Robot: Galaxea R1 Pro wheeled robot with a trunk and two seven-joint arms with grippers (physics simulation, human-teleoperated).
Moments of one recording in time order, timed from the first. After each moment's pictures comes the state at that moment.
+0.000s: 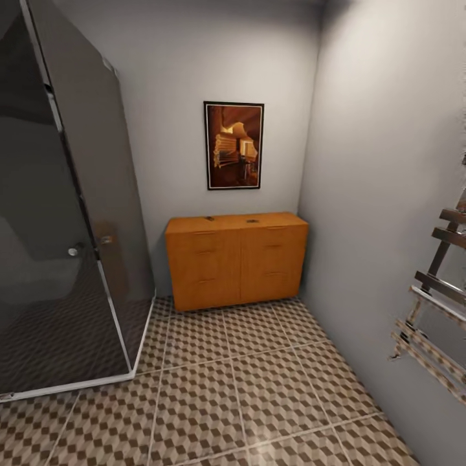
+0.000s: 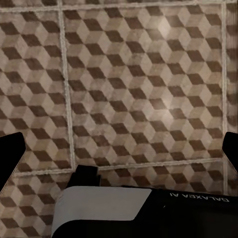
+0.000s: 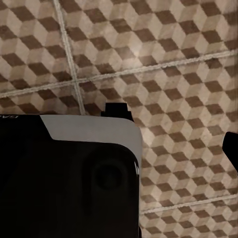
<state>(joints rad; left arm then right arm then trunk) -0.35 -0.05 -0.19 0.00 0.32 -0.05 0.05 -0.24 -0.02 -0.21 0.03 0.22 0.02 -0.02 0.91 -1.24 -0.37</state>
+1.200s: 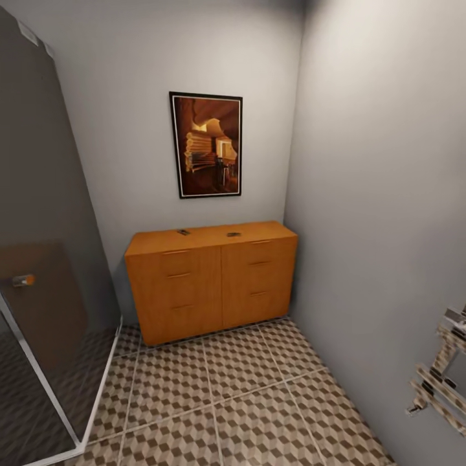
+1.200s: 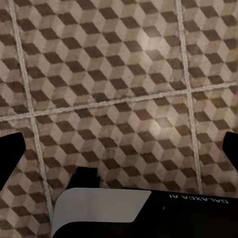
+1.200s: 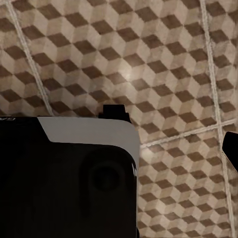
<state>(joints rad) -0.35 -0.05 -0.19 0.00 0.32 -0.04 0.05 -0.24 -0.02 -0.21 0.03 0.22 0.02 -0.03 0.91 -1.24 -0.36</state>
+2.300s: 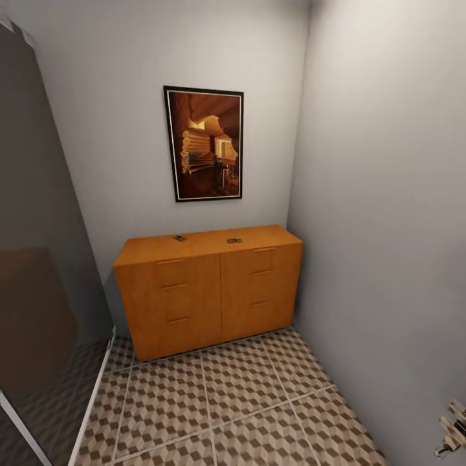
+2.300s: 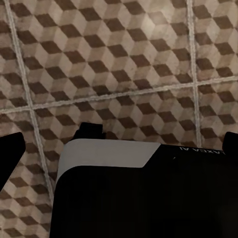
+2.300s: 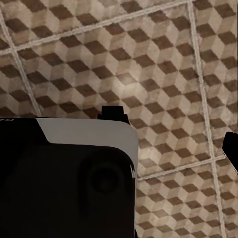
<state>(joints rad) -0.23 -0.04 -0.19 0.00 0.32 -0.05 0.04 -0.24 -0.02 -0.20 0.03 0.22 0.01 -0.03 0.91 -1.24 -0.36</state>
